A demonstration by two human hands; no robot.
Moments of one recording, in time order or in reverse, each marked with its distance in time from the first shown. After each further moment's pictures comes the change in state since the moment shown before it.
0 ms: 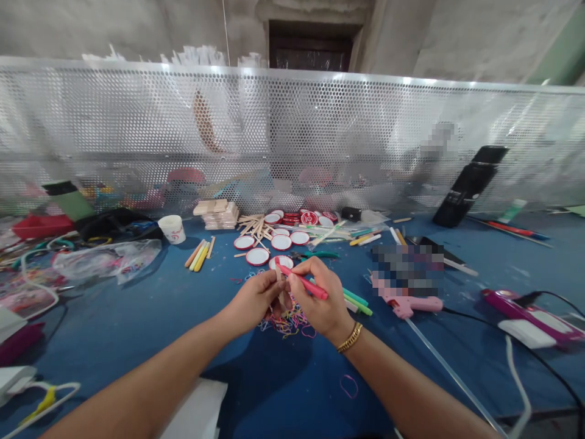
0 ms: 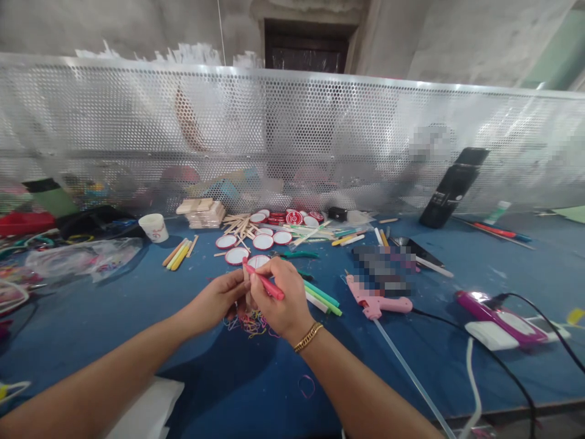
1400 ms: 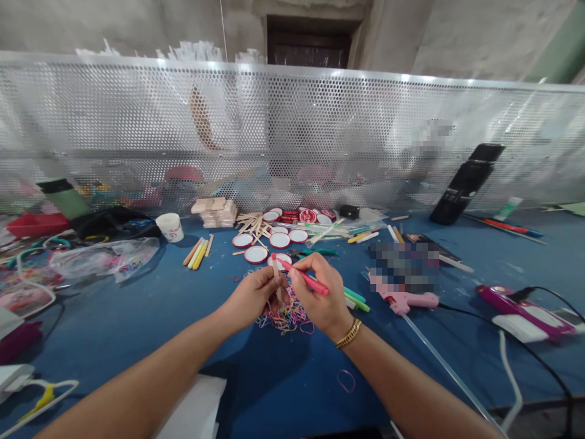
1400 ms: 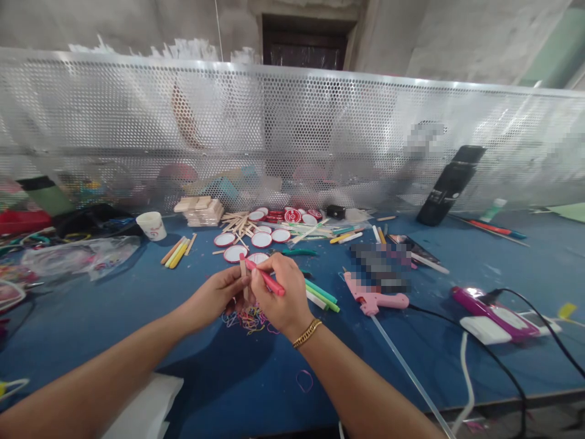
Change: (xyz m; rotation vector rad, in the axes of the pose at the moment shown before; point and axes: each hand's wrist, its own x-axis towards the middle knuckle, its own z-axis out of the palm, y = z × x) left_hand 0.003 -0.004 -0.001 -0.008 0.030 0.019; right_hand 0.000 0.000 -0.003 -0.028 0.045 -0.028
